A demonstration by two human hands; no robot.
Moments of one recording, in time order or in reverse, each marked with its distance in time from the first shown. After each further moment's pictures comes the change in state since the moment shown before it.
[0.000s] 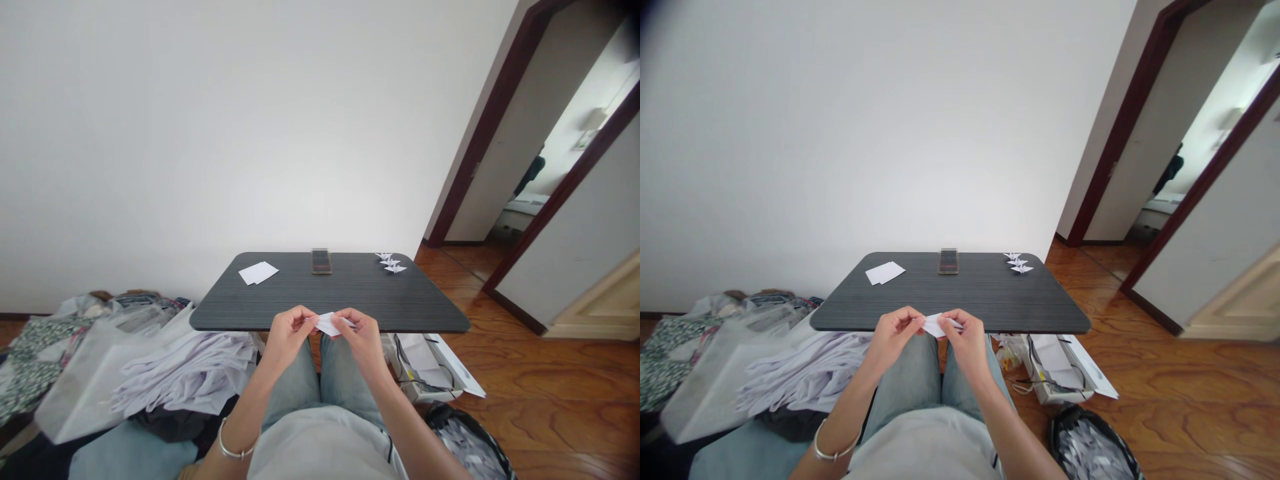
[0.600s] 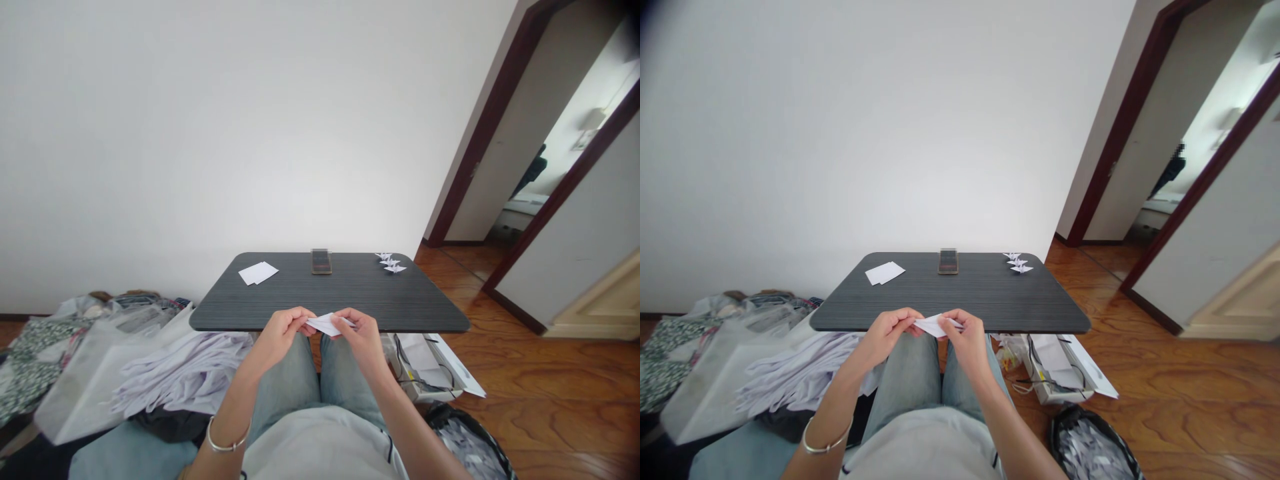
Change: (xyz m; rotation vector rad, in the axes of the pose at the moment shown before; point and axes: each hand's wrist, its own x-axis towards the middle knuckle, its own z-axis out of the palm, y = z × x) left_hand 0.003 0.007 -0.020 0.141 -0.208 0.022; right_hand 0.002 0.002 -0.001 -0.010 -0.028 0.022
